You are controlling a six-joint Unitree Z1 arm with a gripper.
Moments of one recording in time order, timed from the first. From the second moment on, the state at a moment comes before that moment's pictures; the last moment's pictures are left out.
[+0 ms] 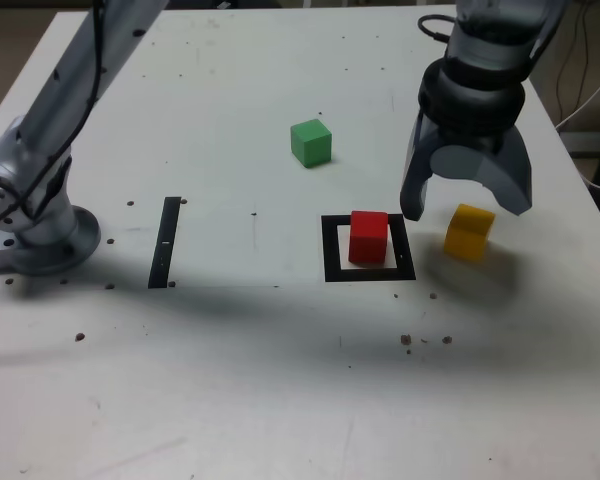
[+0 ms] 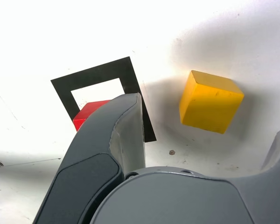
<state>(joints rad) -0.11 2.28 -2.05 1.45 0.13 0.13</state>
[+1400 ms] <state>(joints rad) -0.11 2.35 -2.13 1.46 0.13 0.40</state>
